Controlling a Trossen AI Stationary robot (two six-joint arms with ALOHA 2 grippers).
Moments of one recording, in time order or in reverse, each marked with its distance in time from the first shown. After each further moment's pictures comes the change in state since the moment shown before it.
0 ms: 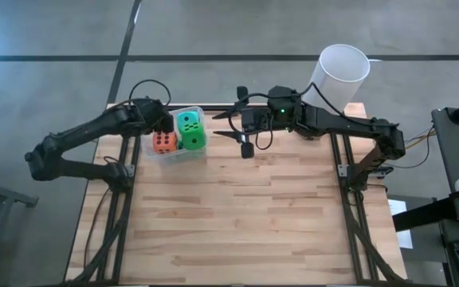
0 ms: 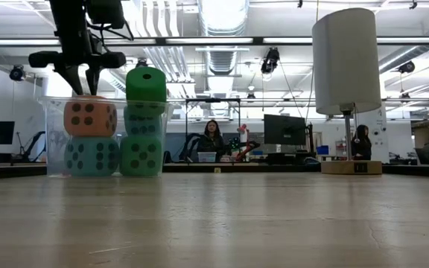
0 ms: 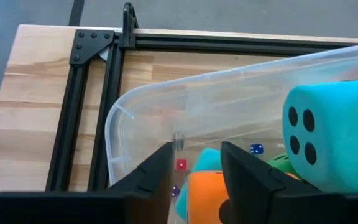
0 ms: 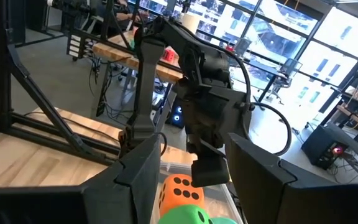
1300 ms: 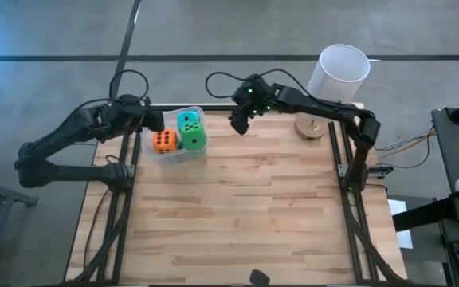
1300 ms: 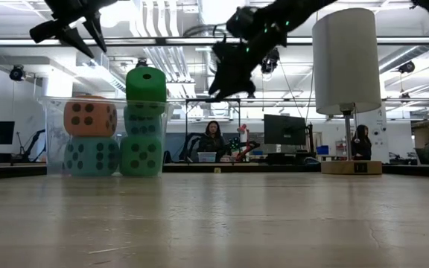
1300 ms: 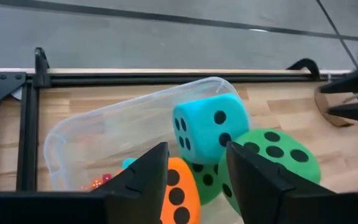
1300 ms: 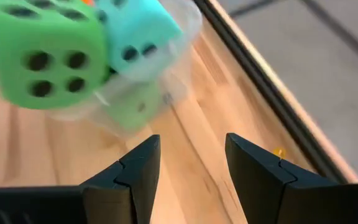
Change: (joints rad) left arm -0.111 -0.219 0.122 0.072 0.099 0.113; right arm -0.326 0.241 -0.011 -0.394 0.001 0.410
